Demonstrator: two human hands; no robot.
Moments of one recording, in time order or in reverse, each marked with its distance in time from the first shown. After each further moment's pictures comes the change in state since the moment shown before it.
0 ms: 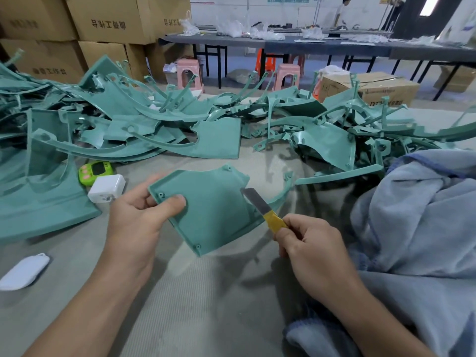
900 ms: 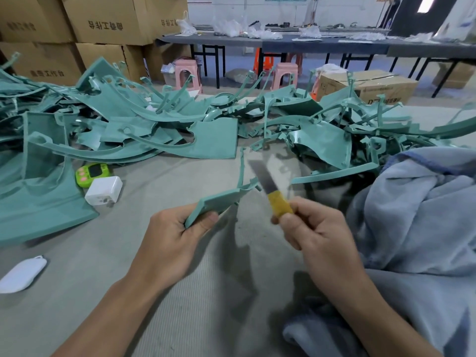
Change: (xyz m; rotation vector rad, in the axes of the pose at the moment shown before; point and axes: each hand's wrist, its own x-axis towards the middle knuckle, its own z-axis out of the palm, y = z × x) left_hand -0.016 -0.018 0.017 0.604 -0.234 0.148; right_hand 0.005 0.003 -0.007 0.427 0.004 -0.193
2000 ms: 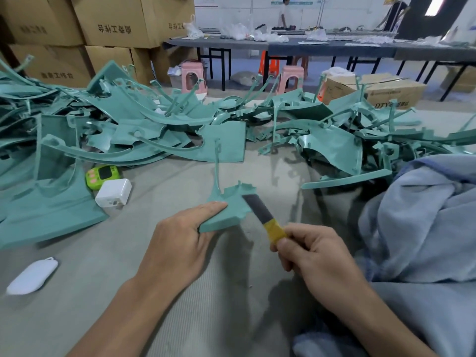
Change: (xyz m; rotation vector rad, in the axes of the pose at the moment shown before) left_hand 0.000 -0.005 -0.002 0.337 0.034 0.110; right_hand -0.005 0.013 0.005 -0.105 -0.172 0.134
